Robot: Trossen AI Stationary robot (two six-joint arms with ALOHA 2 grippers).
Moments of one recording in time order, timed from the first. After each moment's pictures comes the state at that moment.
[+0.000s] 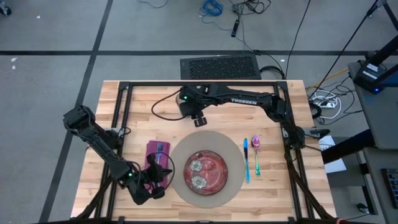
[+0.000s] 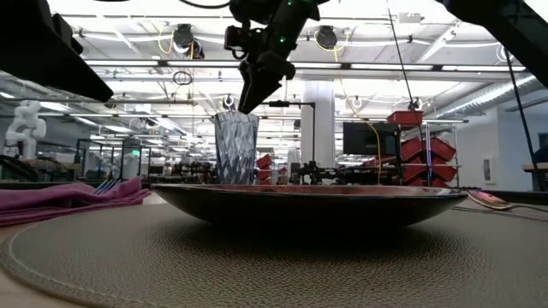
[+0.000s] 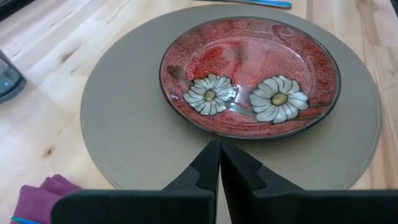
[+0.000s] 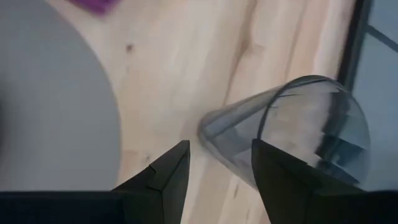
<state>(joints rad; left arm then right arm) -0.85 1.52 0.78 -0.27 -0.86 -0.86 -0.21 2.18 2.13 -1.01 0.04 -0.60</state>
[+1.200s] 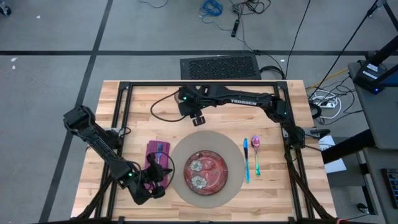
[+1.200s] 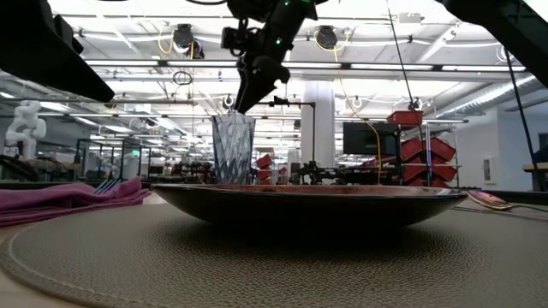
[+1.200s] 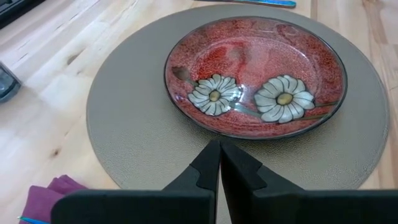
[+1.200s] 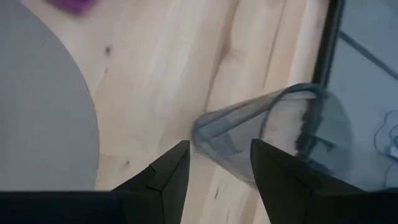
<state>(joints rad) -0.85 1.52 0.78 -0.29 -0.87 -0.86 -0.19 2.18 2.13 -0.96 0.11 -0.62</state>
